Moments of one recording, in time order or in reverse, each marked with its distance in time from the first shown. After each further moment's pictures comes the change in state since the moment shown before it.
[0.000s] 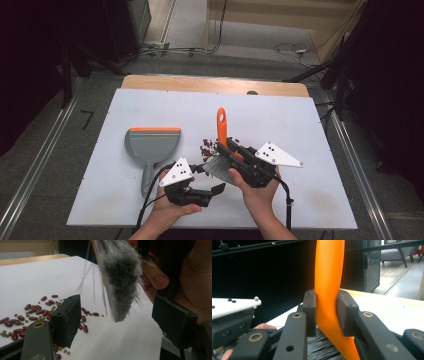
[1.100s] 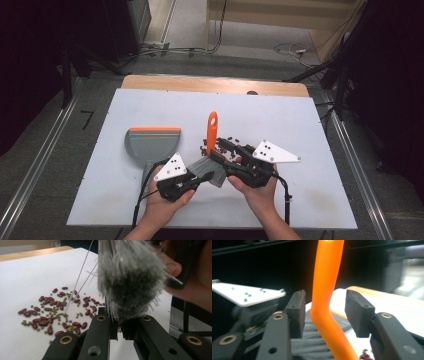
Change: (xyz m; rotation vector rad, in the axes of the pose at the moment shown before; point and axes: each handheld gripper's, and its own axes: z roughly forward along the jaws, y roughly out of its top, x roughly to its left) left arm 0.025 0.004 -0.021 0.067 -0.001 0.019; right arm -0.006 0.007 0.002 0.049 0.182 -0.029
